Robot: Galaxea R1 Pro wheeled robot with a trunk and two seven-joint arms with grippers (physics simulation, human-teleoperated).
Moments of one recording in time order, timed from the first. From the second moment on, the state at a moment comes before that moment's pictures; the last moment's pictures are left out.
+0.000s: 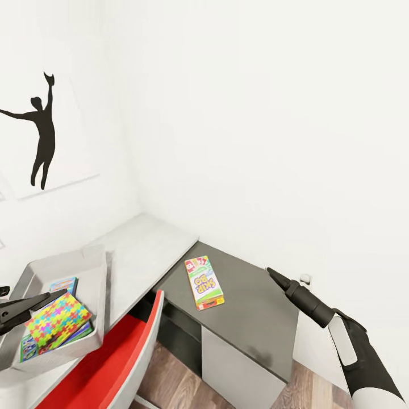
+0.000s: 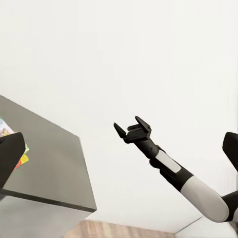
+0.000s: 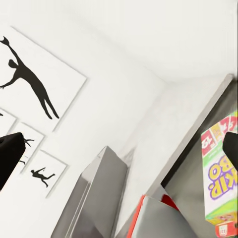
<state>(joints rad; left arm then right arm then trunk) -0.21 0.46 0.60 -1.43 0.42 0.97 -1.57 -0.48 -0.09 -0.38 -0.98 -0.52 0.55 1.03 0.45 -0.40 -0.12</state>
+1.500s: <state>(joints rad) -0.21 0.46 0.60 -1.43 0.42 0.97 -1.57 -0.48 -0.09 -0.41 -0.98 -0.52 0.54 1.03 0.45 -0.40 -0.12</state>
